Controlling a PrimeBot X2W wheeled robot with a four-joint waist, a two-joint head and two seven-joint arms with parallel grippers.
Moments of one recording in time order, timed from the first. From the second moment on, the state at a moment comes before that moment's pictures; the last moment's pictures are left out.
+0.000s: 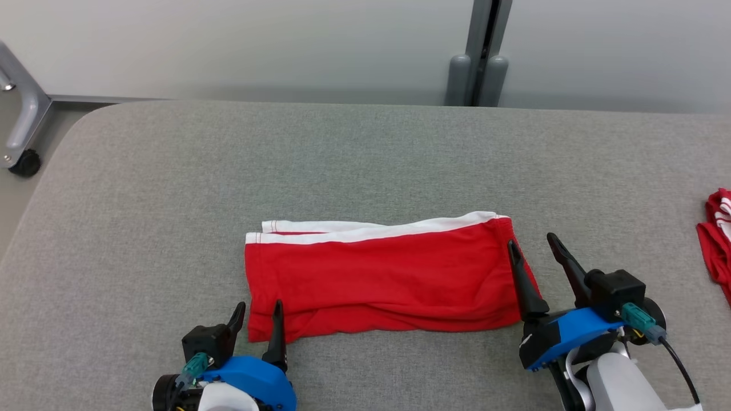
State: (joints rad) left arm -0.22 0.05 -0.28 0.71 -0.39 -0.03 -0.26; right arm -0.25 -0.05 0.08 0.44 0.14 0.13 -0.26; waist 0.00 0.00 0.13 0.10
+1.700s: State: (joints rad) left arm -0.18 0.05 -0.31 0.60 -0.38 -0.03 -0.26; right arm -0.28 -0.05 0.21 0.58 0.55 0.13 -0.26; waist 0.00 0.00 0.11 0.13
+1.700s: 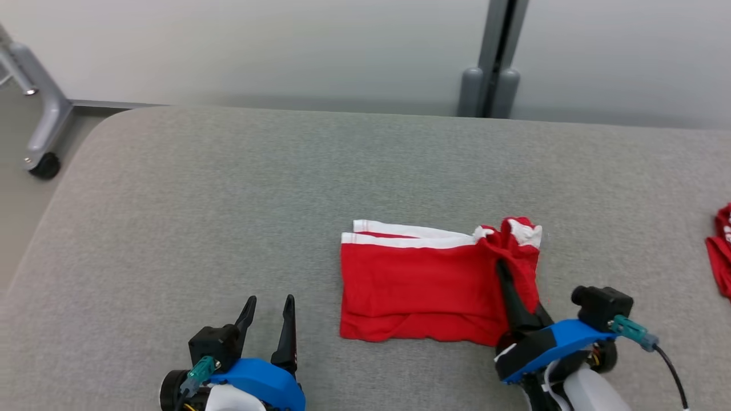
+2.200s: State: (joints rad) left arm -0.16 0.05 -0.31 0.60 -0.38 -0.02 -0.26; right arm -0.40 -0.05 0.38 0.65 0.54 0.13 -0.26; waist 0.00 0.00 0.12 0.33
